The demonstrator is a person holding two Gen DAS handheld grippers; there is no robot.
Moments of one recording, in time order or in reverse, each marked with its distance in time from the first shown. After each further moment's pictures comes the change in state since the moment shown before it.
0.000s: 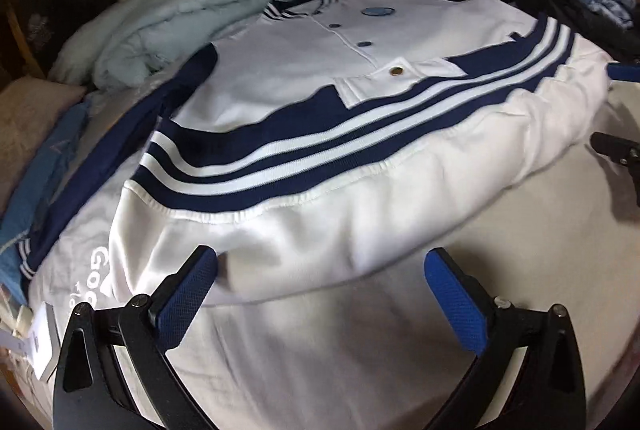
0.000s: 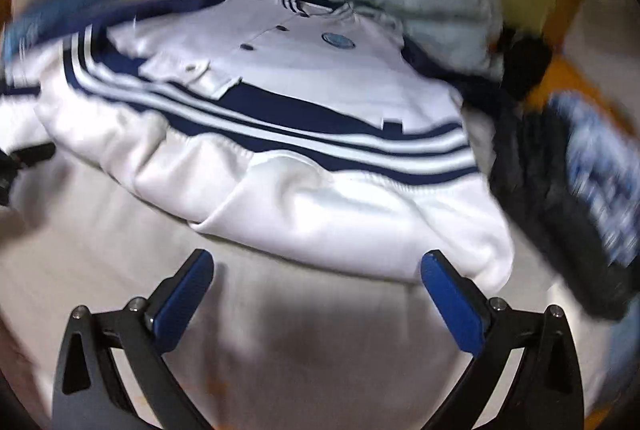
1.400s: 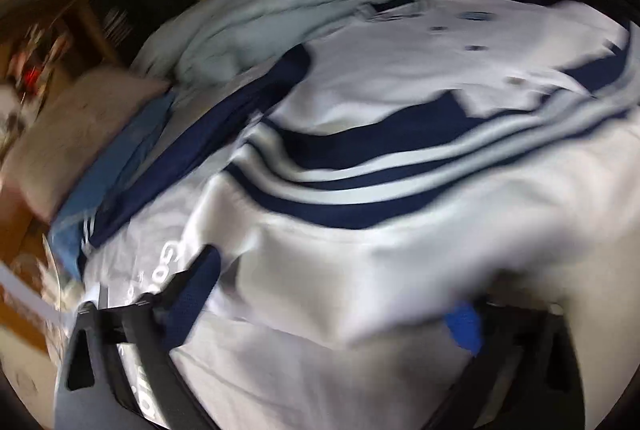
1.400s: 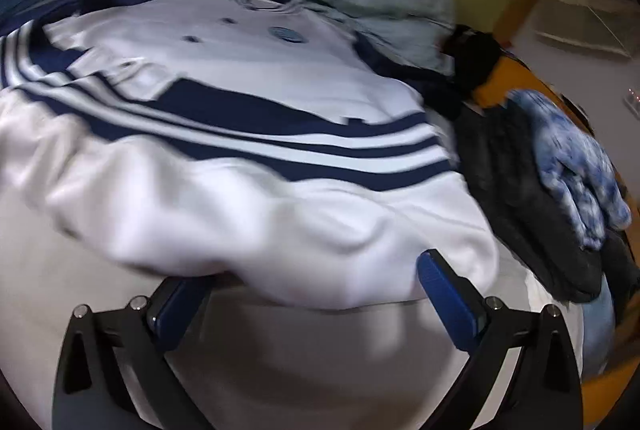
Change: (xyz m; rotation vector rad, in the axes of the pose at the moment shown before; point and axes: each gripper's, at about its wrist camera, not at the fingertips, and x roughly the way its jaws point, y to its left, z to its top) left arm 0.020 0.043 0.000 -0.111 -0.003 0.296; right arm 0.025 -0.003 0.008 0.114 0.027 -0.206
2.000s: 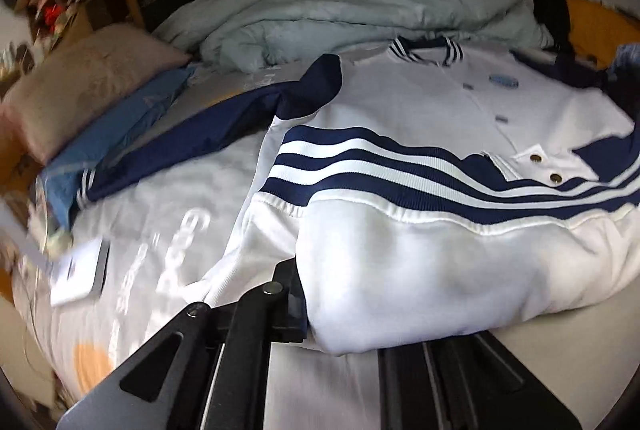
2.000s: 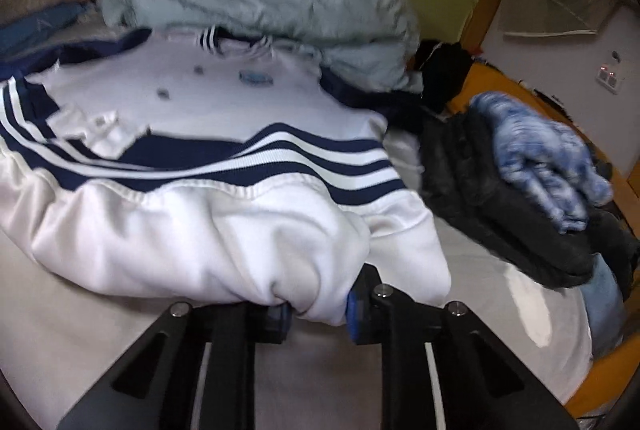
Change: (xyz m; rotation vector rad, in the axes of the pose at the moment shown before) left arm -0.063 0.047 -0.017 -0.196 -0.039 -0.101; right arm -0.046 -0.025 -0.012 0.097 -0.149 -0.002
